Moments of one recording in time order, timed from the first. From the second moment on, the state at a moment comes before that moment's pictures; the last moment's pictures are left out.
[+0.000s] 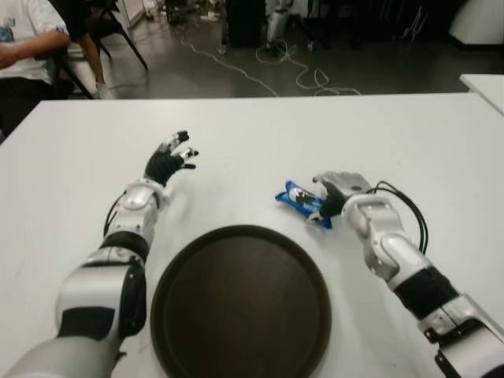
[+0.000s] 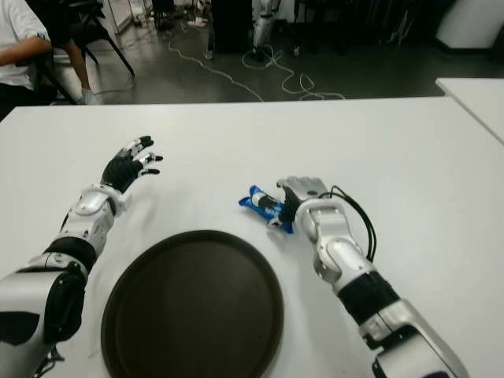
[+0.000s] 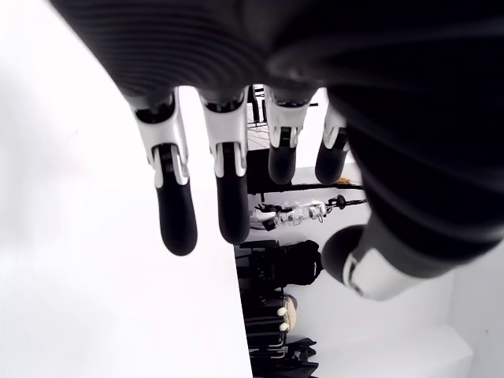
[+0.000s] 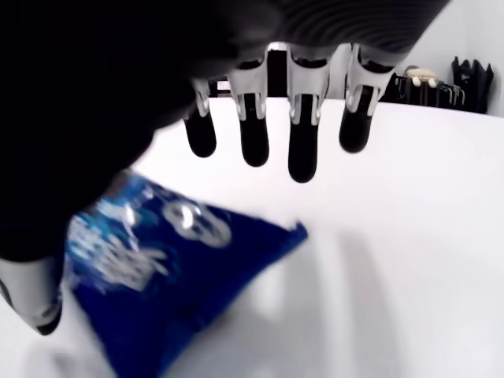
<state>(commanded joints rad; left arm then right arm) -0.81 0.16 0.17 1.29 -0.01 -0.35 -0.22 -0.51 -0.29 0.50 0.41 -0.95 0.33 0.25</state>
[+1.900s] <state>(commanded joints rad) -0.82 0.14 0.17 1.29 -0.01 -0.34 -0.22 -0.58 -0.26 0.56 0.56 -0.90 0.31 0.09</state>
